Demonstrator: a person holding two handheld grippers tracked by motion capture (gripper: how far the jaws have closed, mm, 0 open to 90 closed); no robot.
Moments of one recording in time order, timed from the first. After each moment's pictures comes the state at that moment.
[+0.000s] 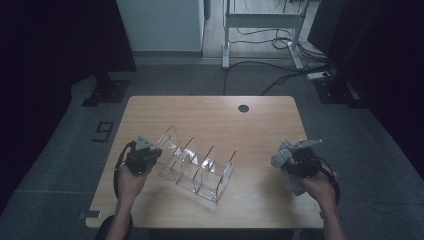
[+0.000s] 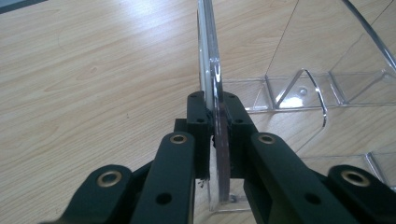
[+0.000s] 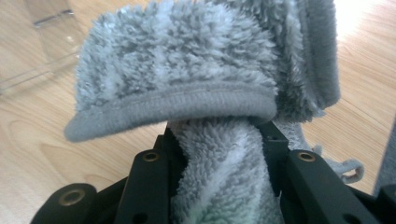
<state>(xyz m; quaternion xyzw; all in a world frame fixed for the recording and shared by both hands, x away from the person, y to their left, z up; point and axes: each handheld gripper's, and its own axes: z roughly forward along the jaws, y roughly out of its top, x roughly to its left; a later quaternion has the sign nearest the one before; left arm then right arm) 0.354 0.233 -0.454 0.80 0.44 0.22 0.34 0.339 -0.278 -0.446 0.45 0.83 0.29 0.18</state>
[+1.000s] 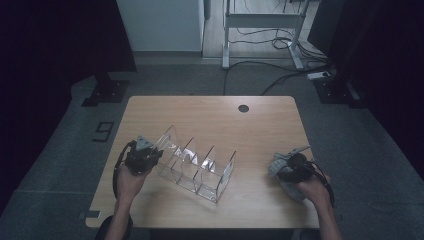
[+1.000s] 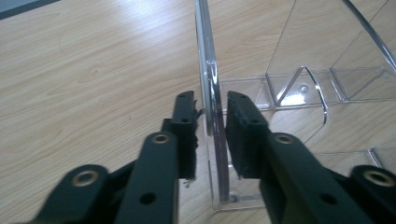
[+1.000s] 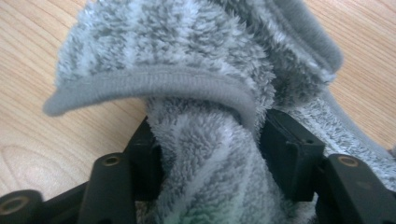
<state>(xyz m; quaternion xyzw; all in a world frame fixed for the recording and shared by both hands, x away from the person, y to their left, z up) 0.353 0.233 -0.452 0.80 0.43 0.23 0.34 0.362 -0.288 -0.513 0.45 0.85 0.22 0.12</state>
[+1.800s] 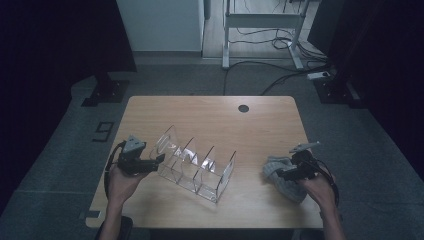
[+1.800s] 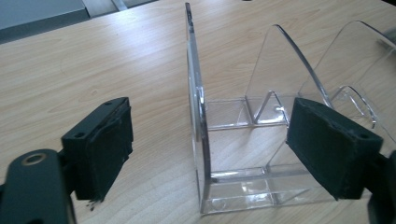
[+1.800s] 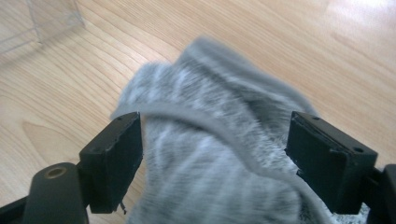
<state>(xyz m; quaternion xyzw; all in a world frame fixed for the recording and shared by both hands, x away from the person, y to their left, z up) 0.335 0.246 -0.432 0.79 0.42 0.22 0.40 0.354 -0.291 -0.483 0.44 0.84 0.29 0.12</state>
